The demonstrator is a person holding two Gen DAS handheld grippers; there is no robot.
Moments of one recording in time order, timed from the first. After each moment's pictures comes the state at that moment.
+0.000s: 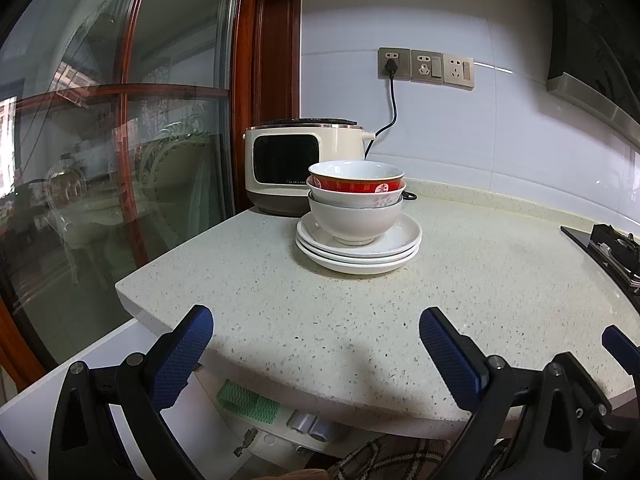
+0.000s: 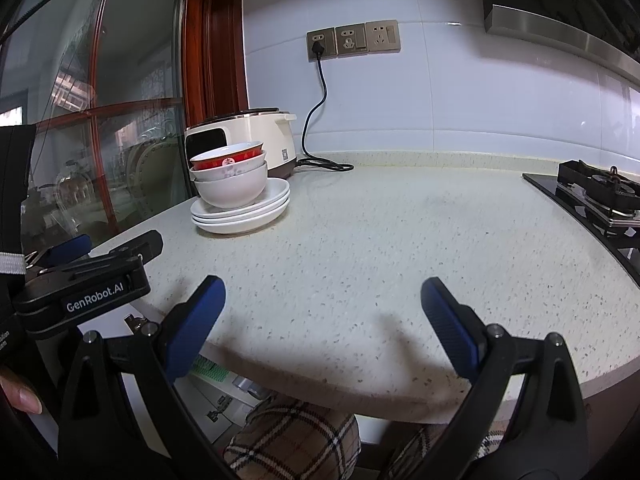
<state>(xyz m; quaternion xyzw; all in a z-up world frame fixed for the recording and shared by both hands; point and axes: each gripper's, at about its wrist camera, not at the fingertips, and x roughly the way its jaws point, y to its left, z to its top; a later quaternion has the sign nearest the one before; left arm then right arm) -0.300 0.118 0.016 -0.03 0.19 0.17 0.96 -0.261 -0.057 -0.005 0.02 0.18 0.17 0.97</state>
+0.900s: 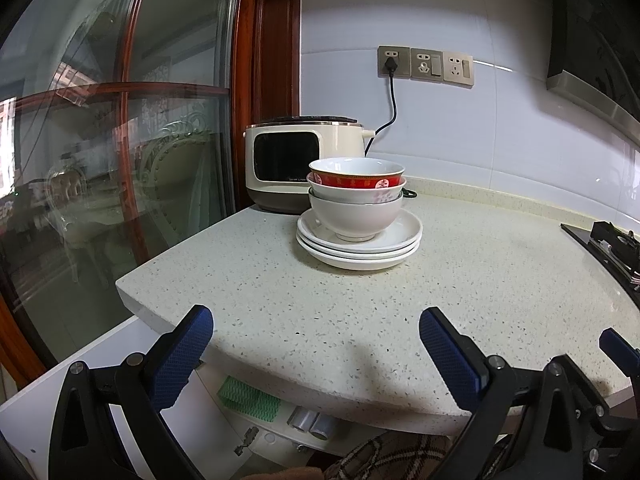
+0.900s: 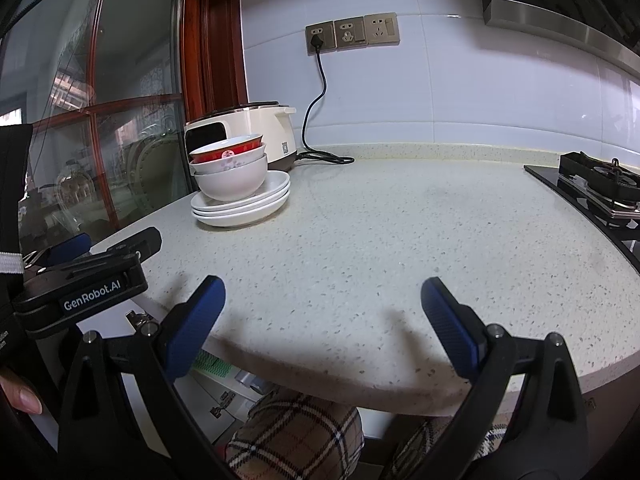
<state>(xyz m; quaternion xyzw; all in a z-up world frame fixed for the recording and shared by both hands) -0.300 0.117 0.015 -0.03 0.20 0.17 0.96 -0.263 -0.057 -0.011 0.02 0.19 0.17 0.97</state>
